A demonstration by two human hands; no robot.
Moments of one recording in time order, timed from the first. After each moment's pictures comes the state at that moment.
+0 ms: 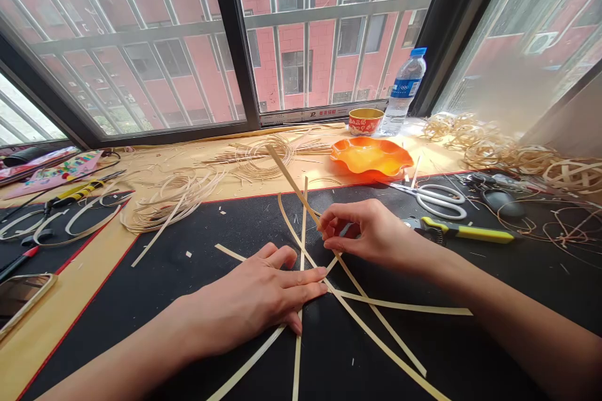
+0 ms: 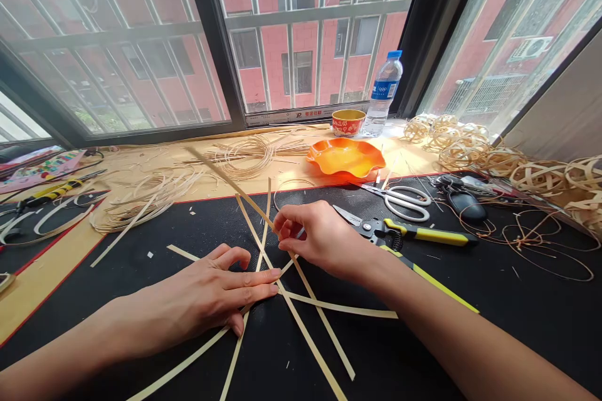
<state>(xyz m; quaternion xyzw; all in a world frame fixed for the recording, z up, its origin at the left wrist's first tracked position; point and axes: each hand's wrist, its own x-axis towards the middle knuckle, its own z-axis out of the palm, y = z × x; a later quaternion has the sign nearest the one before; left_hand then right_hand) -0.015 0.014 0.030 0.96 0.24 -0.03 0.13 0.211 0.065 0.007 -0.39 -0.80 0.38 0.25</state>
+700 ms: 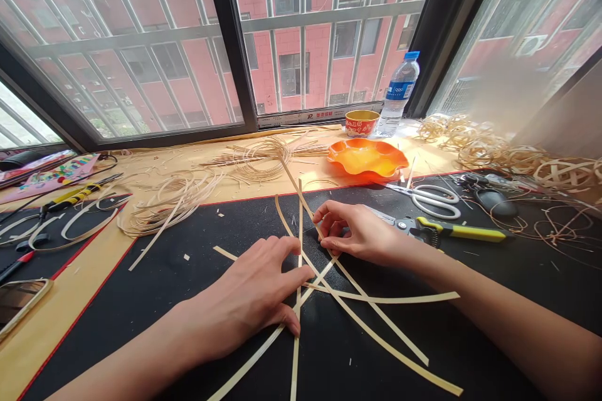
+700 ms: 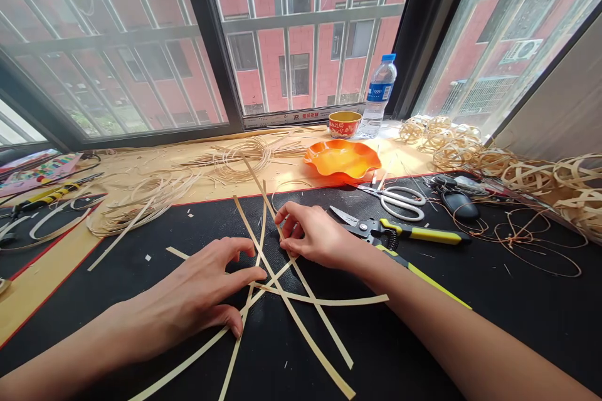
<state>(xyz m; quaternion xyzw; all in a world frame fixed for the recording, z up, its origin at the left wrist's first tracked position) -0.011 0.010 0.028 0.94 0.33 0.00 0.05 0.209 0.075 -0.004 -0.41 -0.79 0.40 0.21</state>
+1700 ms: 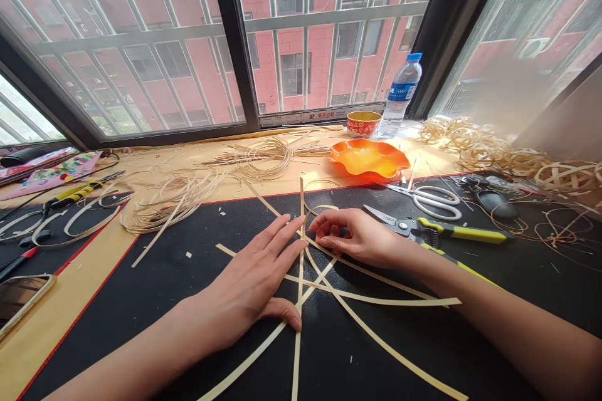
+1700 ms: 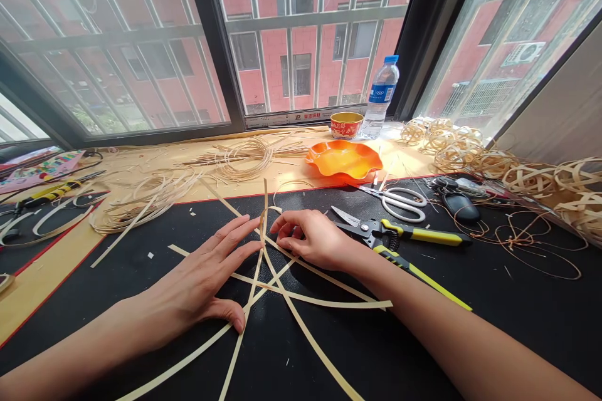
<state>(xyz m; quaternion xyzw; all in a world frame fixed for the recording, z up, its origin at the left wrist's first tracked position) -0.015 0.017 0.018 0.93 0.35 0.06 0.04 0.203 0.075 -0.010 -0.40 -0.80 0.40 0.21</state>
